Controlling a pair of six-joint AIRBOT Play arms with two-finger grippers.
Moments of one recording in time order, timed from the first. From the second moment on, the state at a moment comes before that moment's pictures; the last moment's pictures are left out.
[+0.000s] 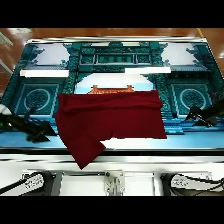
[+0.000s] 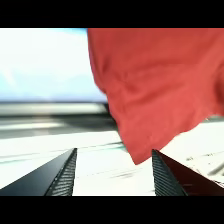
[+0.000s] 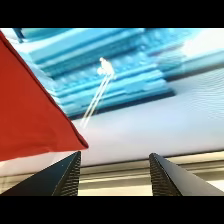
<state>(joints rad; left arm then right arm) 0.38 -1.23 0.73 1.07 -1.48 -1.36 -0.51 -1.48 1.22 -1.35 1.50 1.41</state>
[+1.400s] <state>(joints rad) 0.16 -1.17 0.40 0.90 -1.11 -1.36 -0.54 -1.47 0.81 -1.08 1.31 1.29</state>
